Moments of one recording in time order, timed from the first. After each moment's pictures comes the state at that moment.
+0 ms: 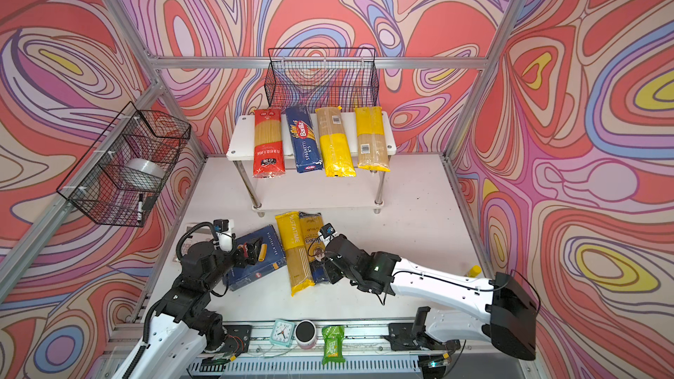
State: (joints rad) left arm -0.25 0.47 0.31 -0.24 0.04 -0.23; right arm 1.07 1.22 0.77 -0.38 0.21 0.44
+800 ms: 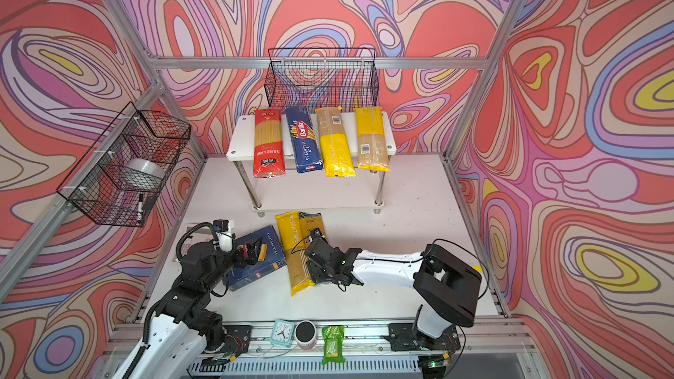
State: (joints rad) left arm -0.25 0.47 0.31 -0.24 0.04 -0.23; right arm 1.04 1.59 0.84 -0.23 0.19 0.52
